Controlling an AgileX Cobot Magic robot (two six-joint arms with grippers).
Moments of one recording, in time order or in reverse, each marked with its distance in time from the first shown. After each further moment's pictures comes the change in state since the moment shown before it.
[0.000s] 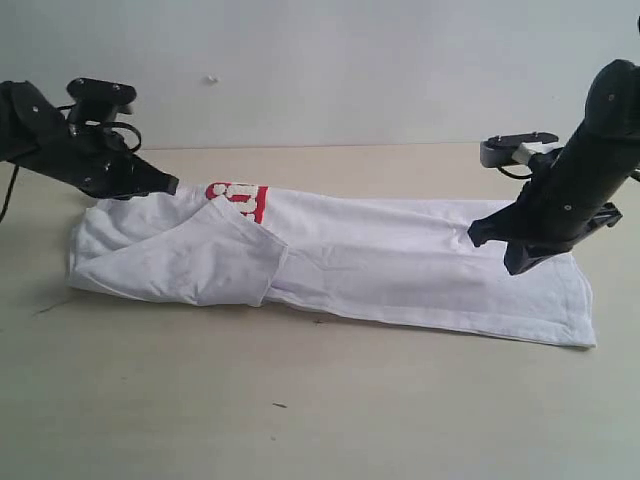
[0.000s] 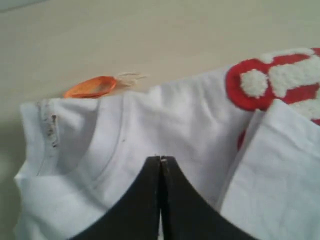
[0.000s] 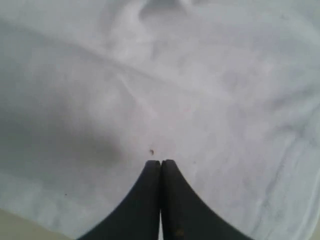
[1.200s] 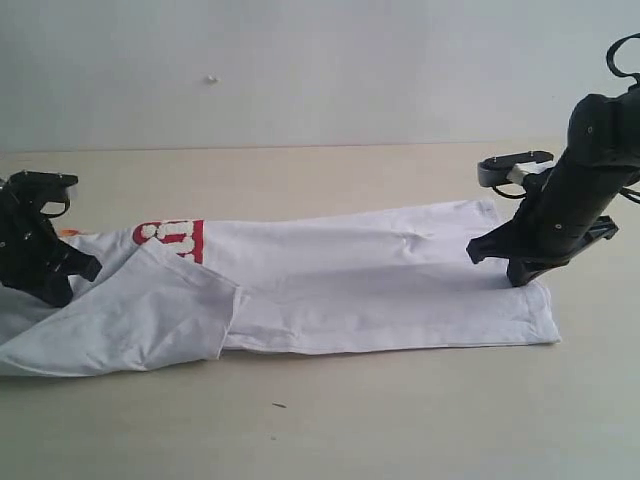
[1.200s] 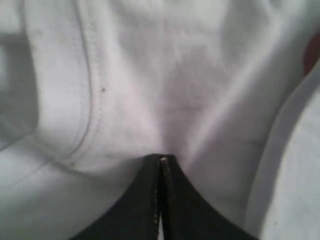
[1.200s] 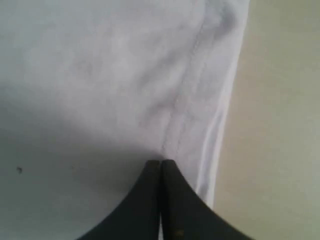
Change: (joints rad) left arm 0.157 -0.006 0.122 0.253 0.467 -0.149; right arm 0.002 0.070 0.004 -0.101 -0.080 0.092
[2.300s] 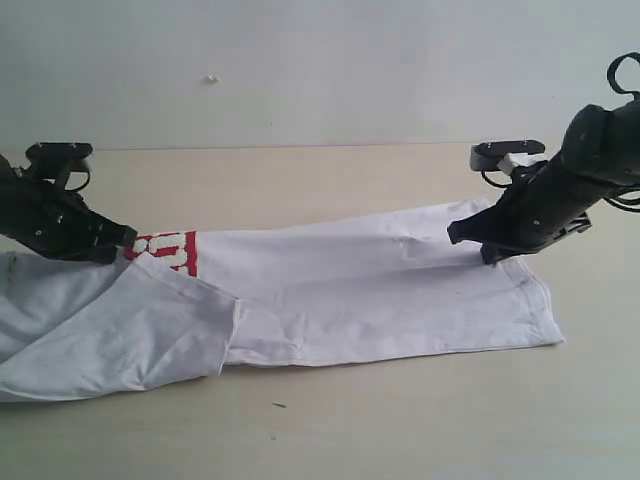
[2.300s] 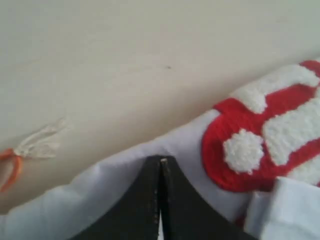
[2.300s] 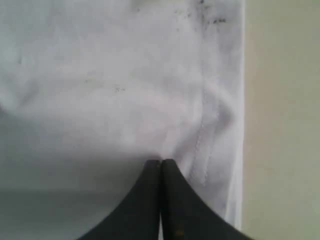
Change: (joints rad) left arm -0.040 -0.028 0.060 -0.481 -0.337 0.382; right arm 0.000 0.051 0.000 0.224 -0.211 -0.151
